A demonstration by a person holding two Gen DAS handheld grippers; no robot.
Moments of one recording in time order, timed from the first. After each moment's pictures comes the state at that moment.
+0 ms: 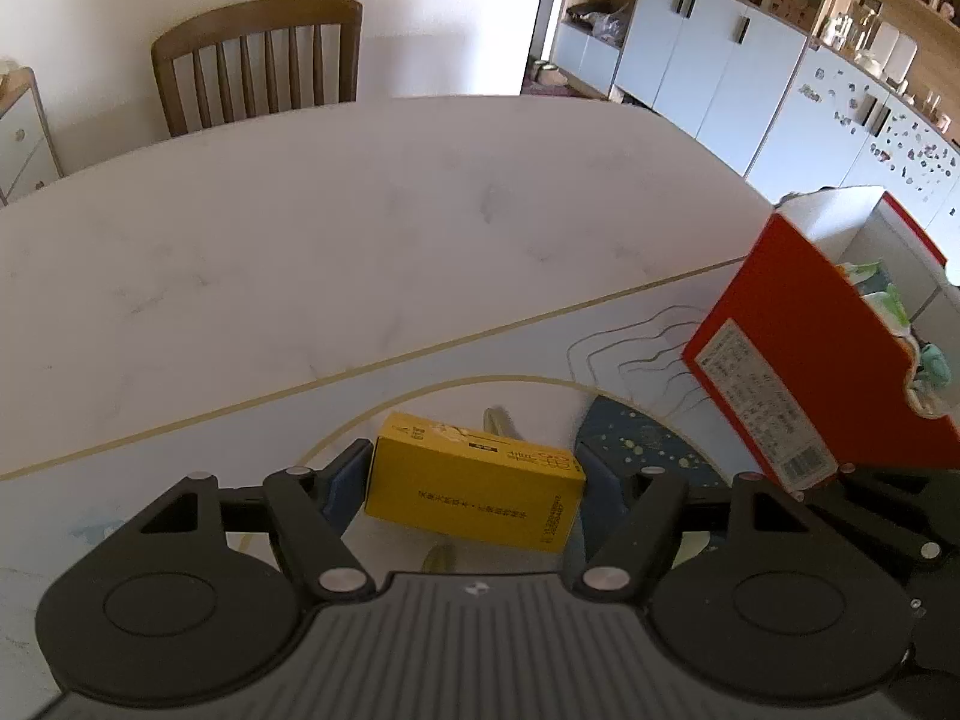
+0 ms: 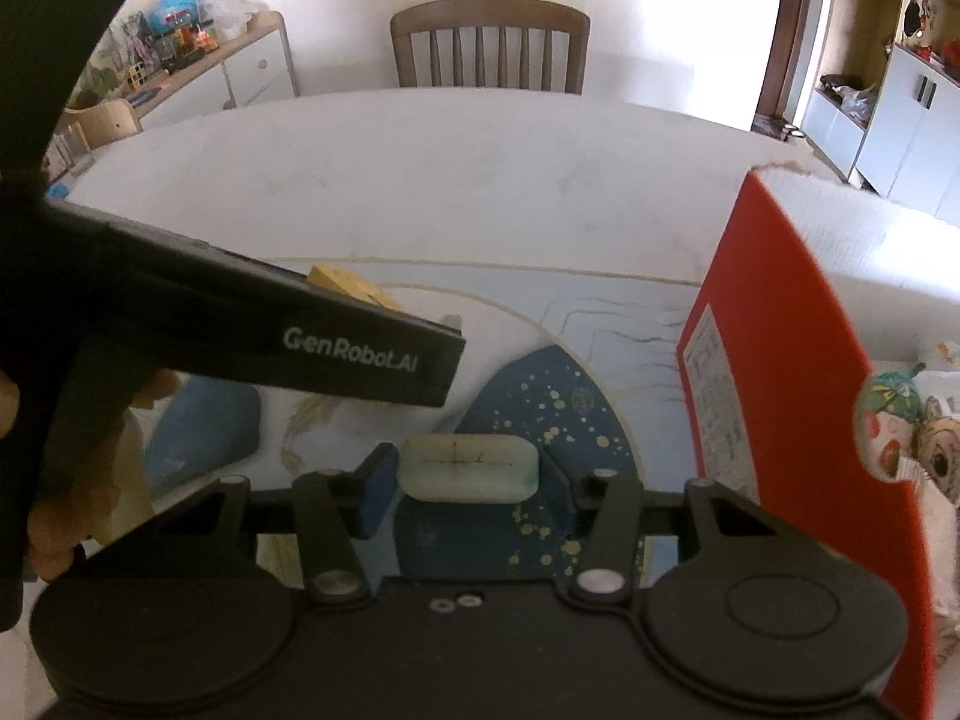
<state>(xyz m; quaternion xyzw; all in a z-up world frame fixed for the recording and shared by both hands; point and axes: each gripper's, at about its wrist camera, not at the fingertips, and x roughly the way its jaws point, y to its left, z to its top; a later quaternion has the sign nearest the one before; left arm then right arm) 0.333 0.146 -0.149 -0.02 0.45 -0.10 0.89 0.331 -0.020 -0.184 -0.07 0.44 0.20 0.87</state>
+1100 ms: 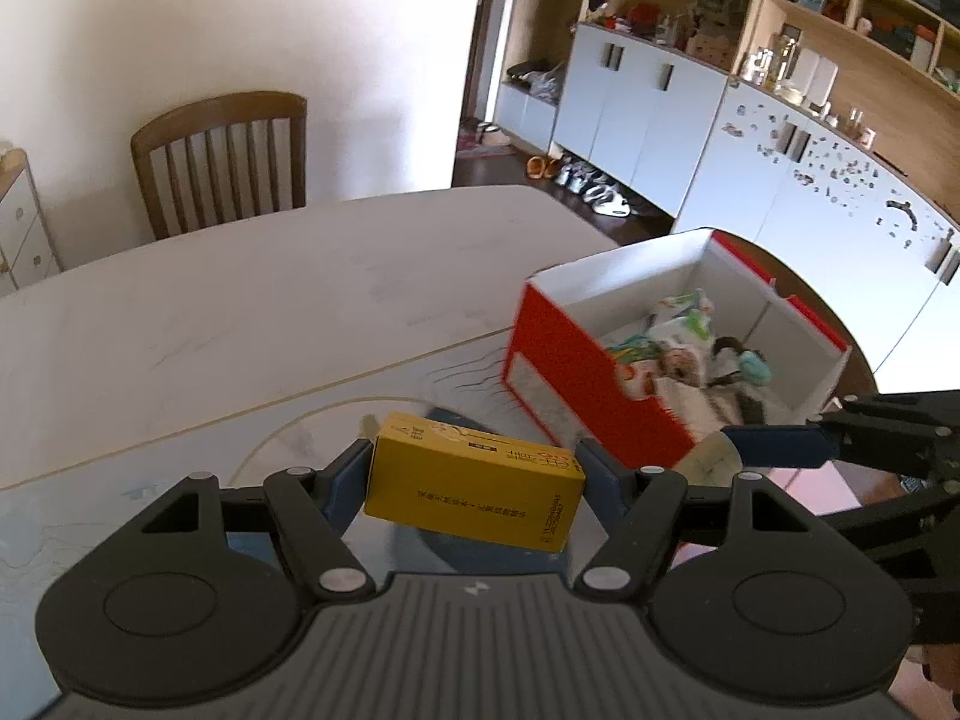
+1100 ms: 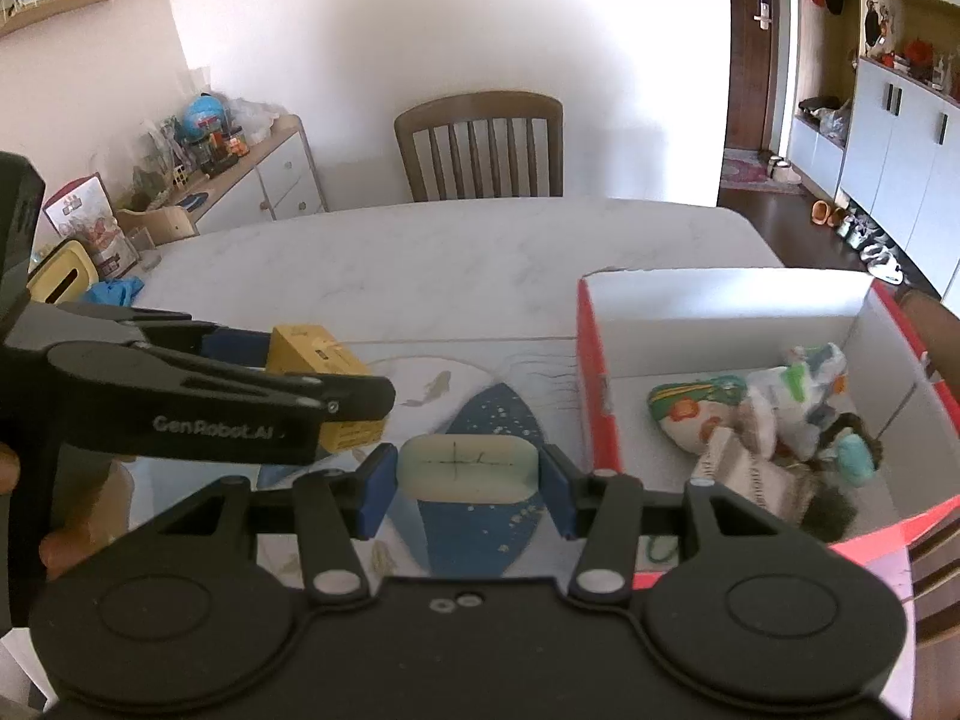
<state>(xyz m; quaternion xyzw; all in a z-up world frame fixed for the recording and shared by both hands) 0.223 0.097 -0.037 -0.01 0.39 -0.14 0.91 0.252 -0.116 -0.067 -0.01 0.39 0.22 0.89</state>
